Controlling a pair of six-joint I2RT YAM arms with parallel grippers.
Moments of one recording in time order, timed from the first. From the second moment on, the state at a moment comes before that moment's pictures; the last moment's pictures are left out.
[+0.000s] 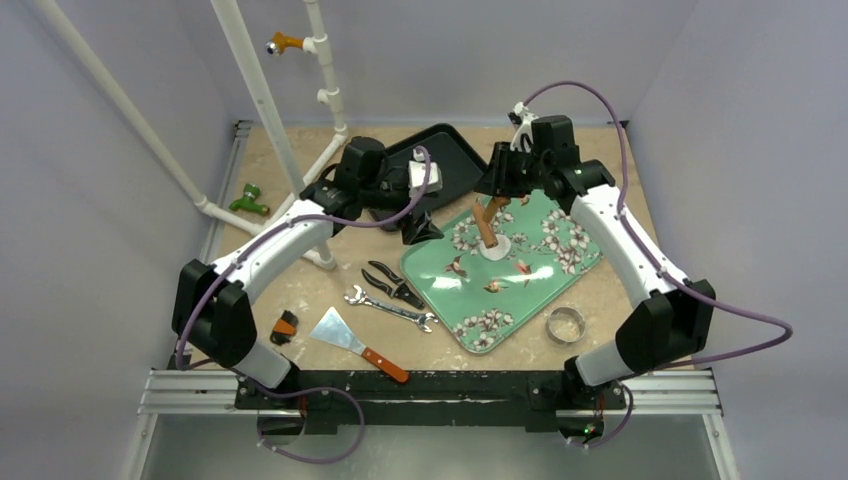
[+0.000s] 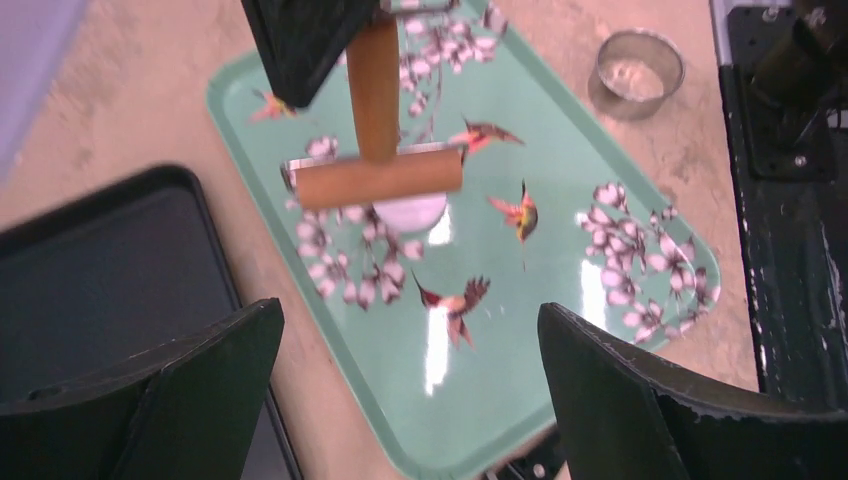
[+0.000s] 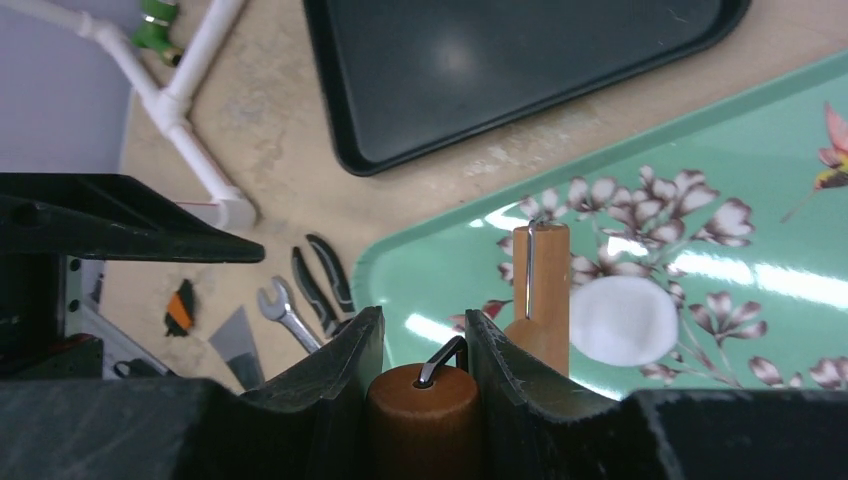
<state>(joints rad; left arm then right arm) -0.55 1.57 1.30 -0.37 0.75 0.50 0.31 1.50 1.42 -0.63 -0.30 0.34</state>
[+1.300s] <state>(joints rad) -0.60 1.66 1.19 0.31 0.79 0.30 0.44 1.36 1.43 -0.50 -0.25 0.59</state>
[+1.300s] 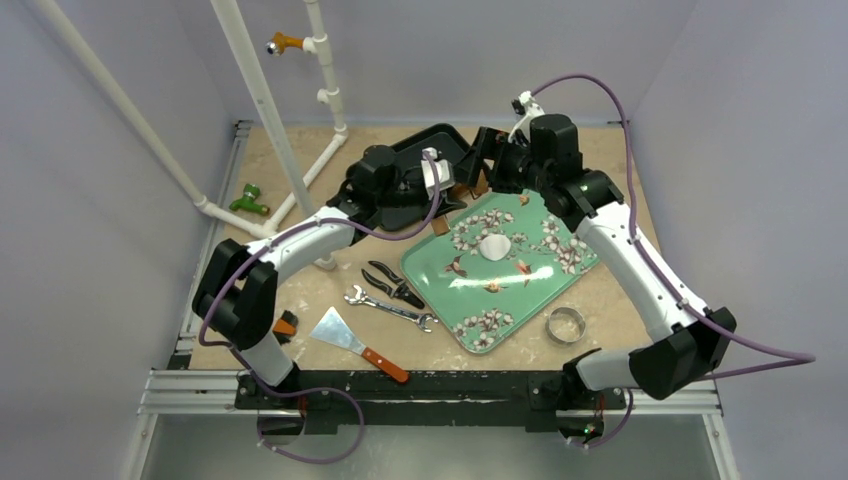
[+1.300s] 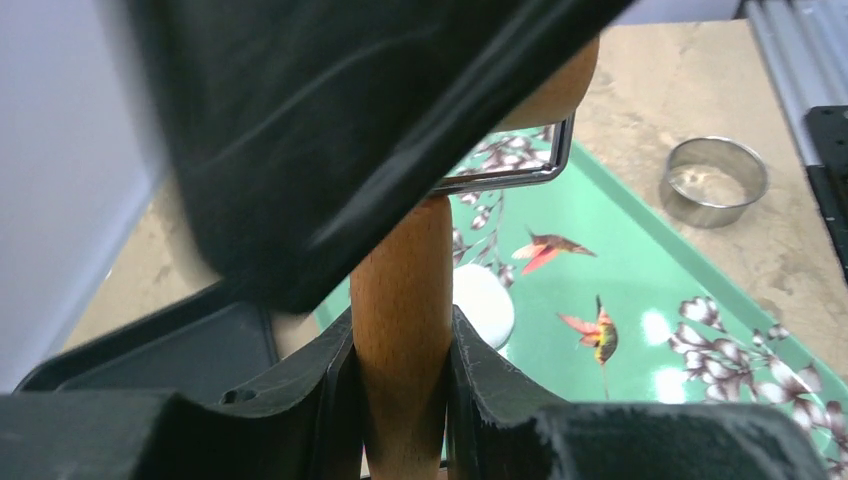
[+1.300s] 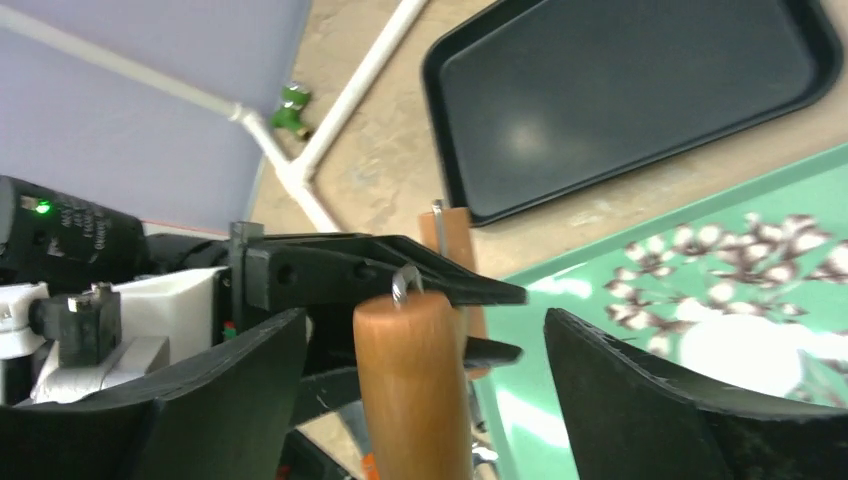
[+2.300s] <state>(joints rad) -0.59 1.66 1.22 0.19 0.64 0.29 0.53 1.40 1.34 -0.36 -0.05 0.57</state>
